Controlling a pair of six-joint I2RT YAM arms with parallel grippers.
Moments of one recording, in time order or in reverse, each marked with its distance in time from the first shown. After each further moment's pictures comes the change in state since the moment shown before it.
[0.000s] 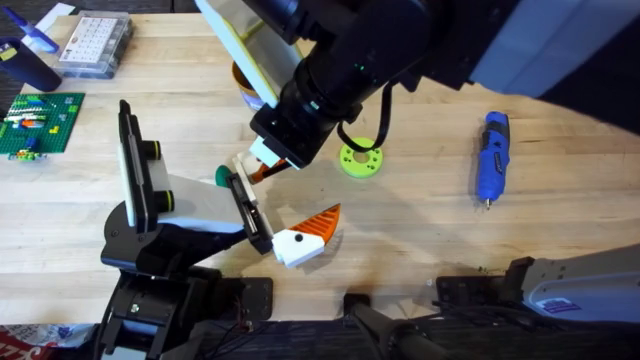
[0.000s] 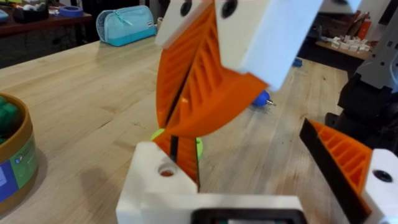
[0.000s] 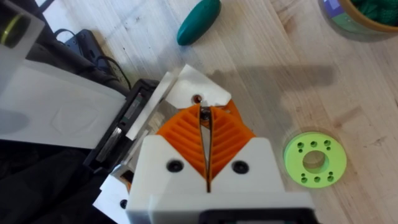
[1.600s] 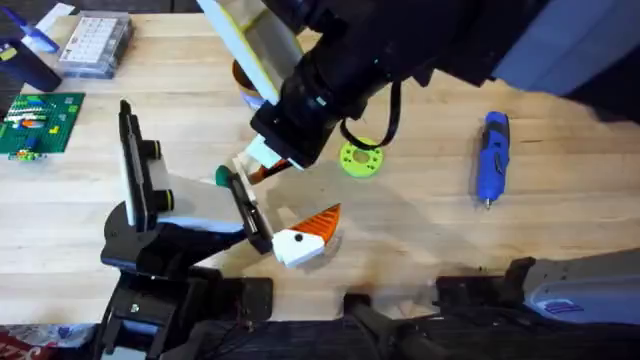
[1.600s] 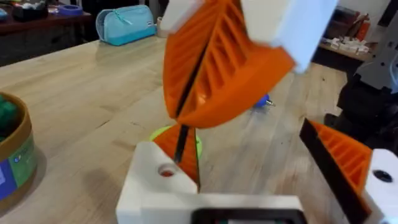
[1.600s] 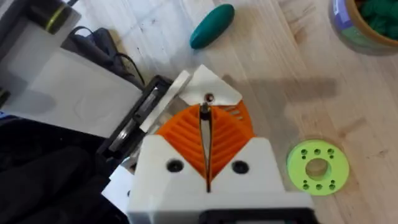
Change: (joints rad) left arm 0.000 0.000 0.000 0.000 0.000 -0.008; right arm -0.004 -0.023 0.000 0.009 -0.053 -0.043
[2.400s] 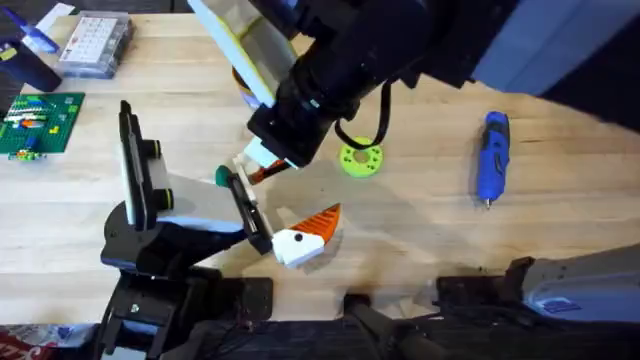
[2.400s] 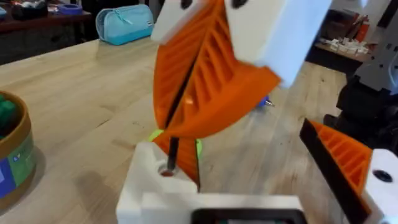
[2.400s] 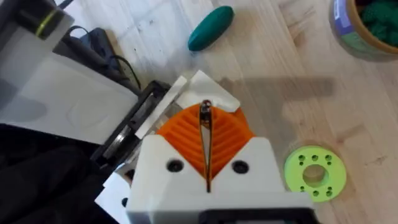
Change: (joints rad) left arm 0.000 0.000 0.000 0.000 0.000 -0.007; right arm 0.000 0.023 0.000 0.014 0.000 -0.018
